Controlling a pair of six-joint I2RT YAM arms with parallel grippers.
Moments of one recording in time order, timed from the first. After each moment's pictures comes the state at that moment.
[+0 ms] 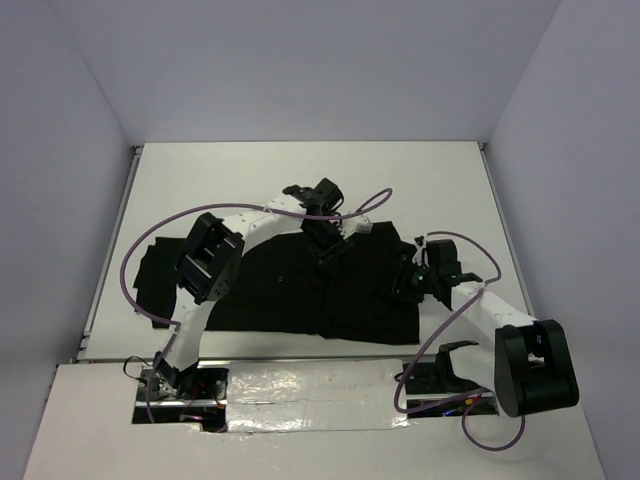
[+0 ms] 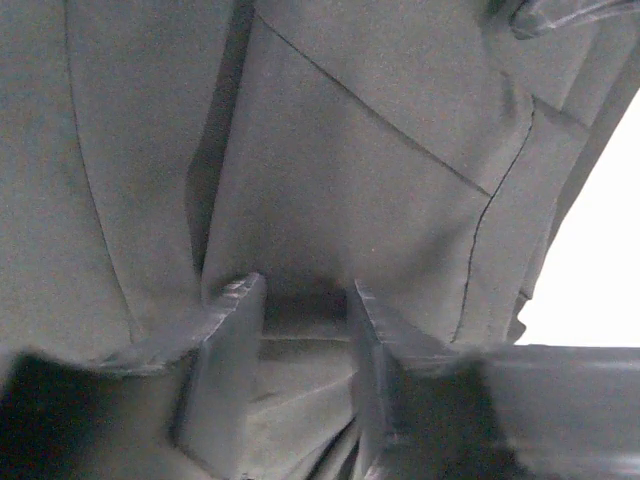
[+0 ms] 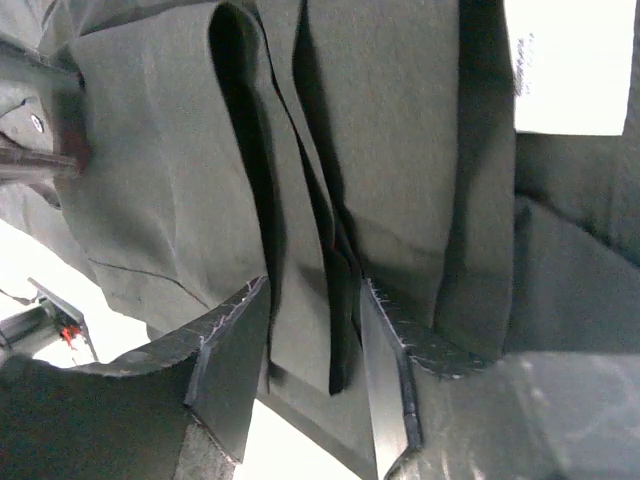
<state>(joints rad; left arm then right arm) -0.69 2.14 1.73 -0.85 0.56 0.39 0.12 1.11 0.38 -0.21 -0.46 0.52</state>
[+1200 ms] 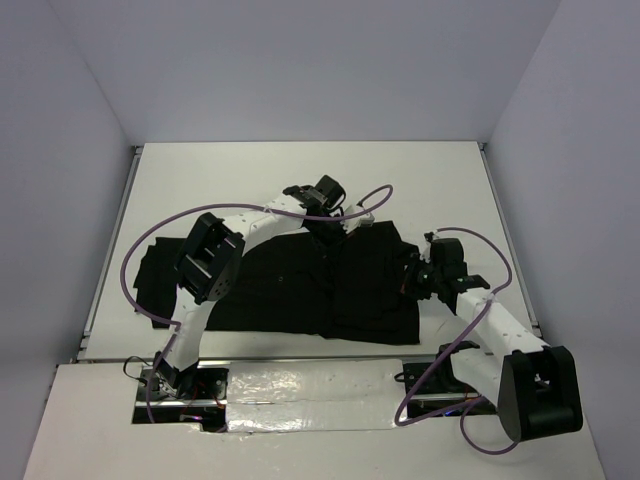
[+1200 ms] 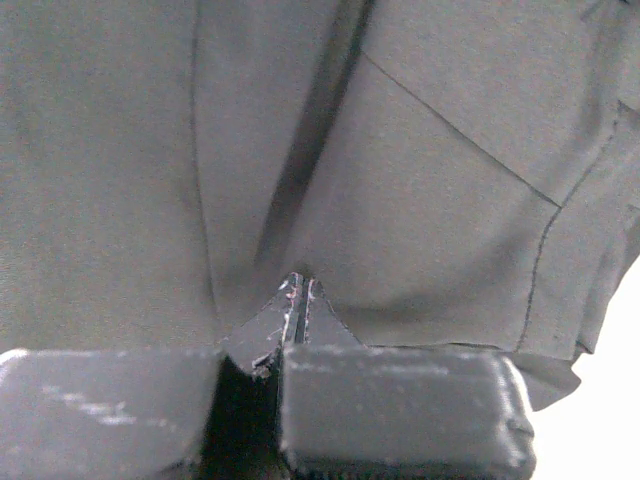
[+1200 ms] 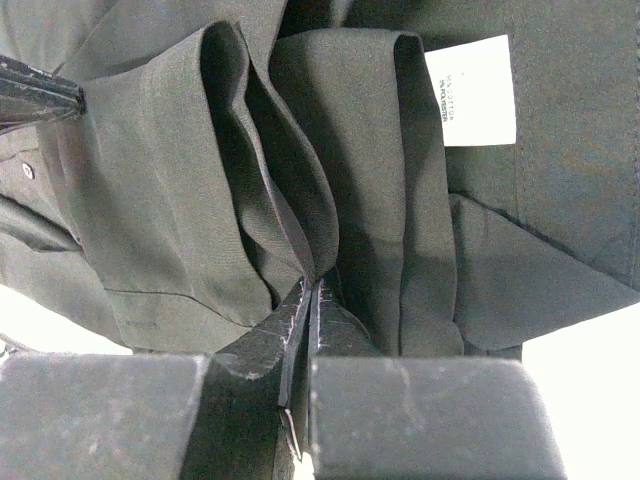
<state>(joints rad) -0.69 2.15 1.72 -0.74 0.48 0.36 0.12 1.01 0.41 -0.28 -0.33 0.52</state>
